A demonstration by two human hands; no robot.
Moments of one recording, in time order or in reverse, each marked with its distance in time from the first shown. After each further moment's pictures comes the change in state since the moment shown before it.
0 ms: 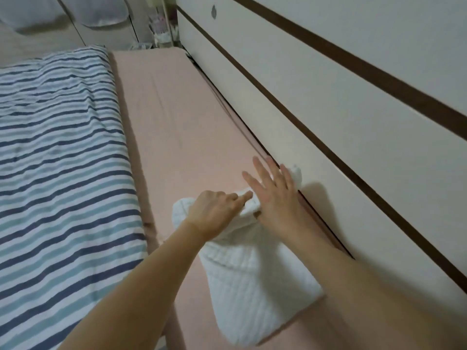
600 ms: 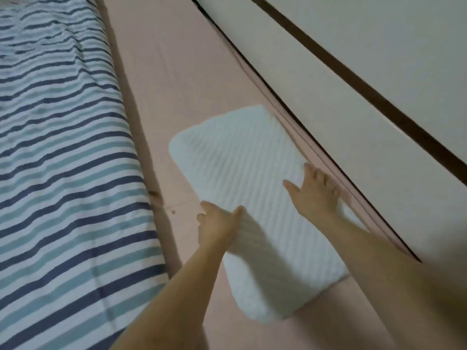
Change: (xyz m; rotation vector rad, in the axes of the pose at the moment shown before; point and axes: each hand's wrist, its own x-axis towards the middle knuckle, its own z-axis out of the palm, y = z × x) left_hand -0.040 0.032 0.112 -1.108 -0.326 -1.221; right_hand -0.027 0.019 0.114 0.269 -0.398 0.690
